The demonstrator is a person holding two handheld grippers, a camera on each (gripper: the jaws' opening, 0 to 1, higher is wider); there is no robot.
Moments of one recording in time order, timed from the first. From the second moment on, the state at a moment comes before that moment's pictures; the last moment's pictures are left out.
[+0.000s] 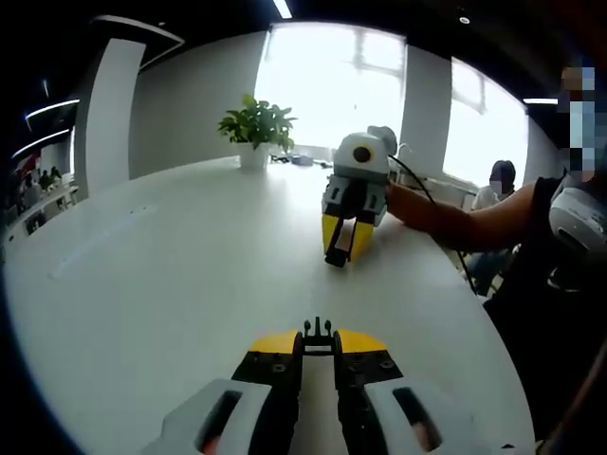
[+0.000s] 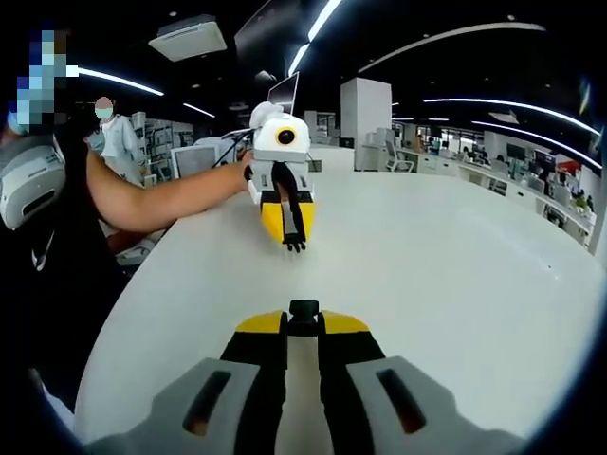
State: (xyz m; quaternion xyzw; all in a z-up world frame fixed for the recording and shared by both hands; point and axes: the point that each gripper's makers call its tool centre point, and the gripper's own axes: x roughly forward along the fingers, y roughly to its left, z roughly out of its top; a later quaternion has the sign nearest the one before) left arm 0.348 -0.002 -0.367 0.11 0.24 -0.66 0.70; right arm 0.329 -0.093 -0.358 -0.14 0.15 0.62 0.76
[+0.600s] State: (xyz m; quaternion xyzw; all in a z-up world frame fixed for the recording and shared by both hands) left arm 0.349 -0.003 -0.369 0.11 0.25 -0.66 0.70; right arm 0.326 -0.090 -0.361 -0.14 0.15 0.62 0.75
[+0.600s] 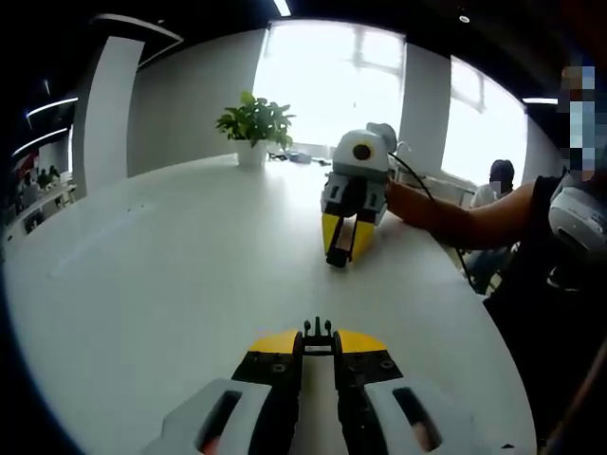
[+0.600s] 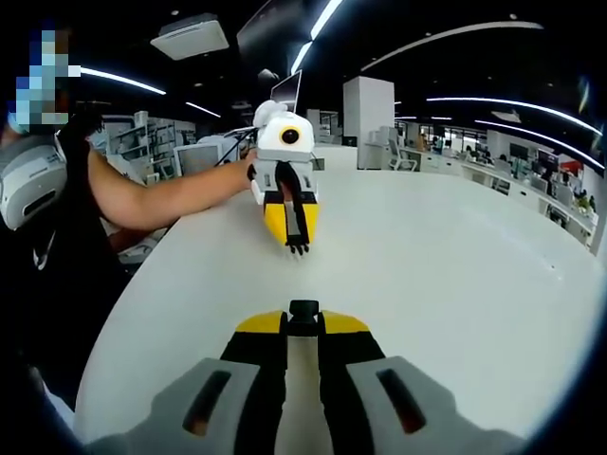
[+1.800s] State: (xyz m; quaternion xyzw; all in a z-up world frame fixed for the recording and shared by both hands) left arm 0.346 -0.007 -0.372 0.12 0.24 -0.67 0.69; right arm 0.326 -0.088 -0.363 -0.14 0.16 0.62 0.75
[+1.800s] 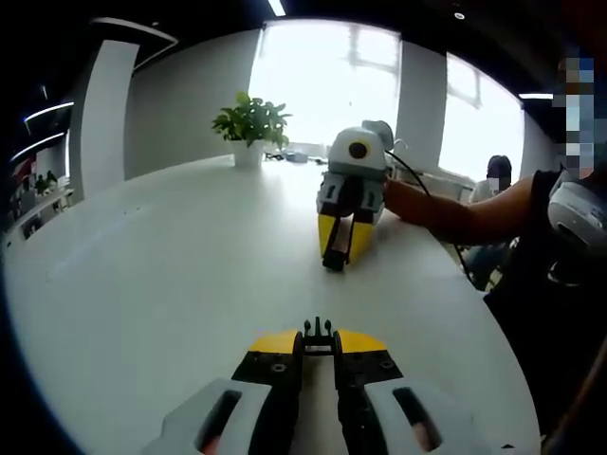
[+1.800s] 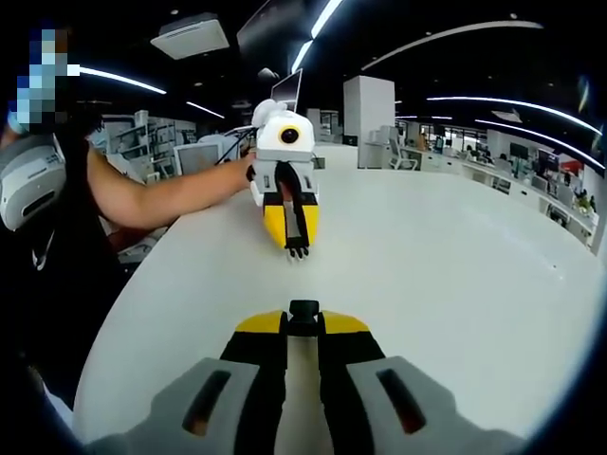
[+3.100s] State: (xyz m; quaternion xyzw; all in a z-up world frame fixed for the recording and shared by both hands) left arm 0.342 -0.017 -0.373 0.13 0.22 -0.68 0.69; right arm 0.325 -0.086 -0.368 -0.14 0.16 0.62 0.75
